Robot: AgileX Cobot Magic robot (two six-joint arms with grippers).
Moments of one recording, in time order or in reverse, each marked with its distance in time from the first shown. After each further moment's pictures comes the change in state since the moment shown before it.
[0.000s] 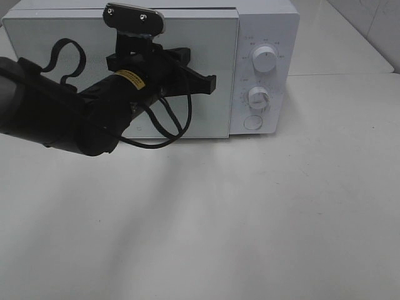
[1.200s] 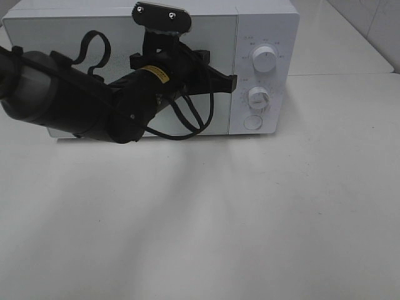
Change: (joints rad) left arm -0.035 0.050 -0.130 -0.065 0.135 0.059; right arm 0.000 0.000 0.000 -0.001 0.000 0.000
